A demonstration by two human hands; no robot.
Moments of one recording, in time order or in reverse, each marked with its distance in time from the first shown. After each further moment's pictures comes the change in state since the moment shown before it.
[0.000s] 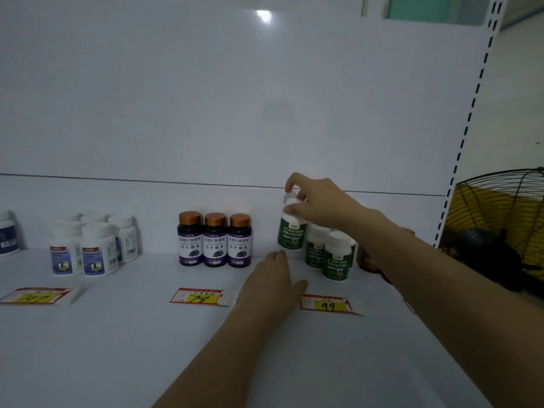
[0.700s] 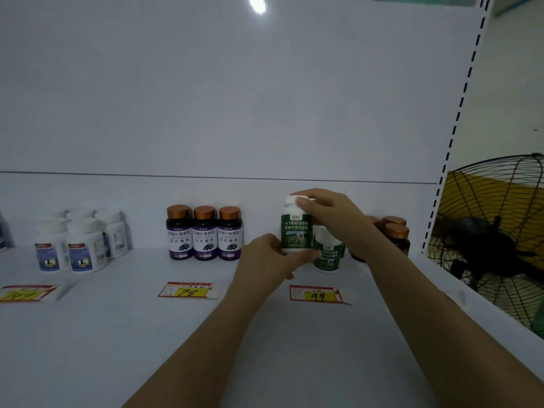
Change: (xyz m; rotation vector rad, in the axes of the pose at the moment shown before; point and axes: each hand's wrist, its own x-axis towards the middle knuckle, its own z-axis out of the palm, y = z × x) left_hand 0.006 0.014 -0.009 -0.503 0.114 -0.037; right_hand -0.045 0.030 0.018 0.720 0.134 0.094
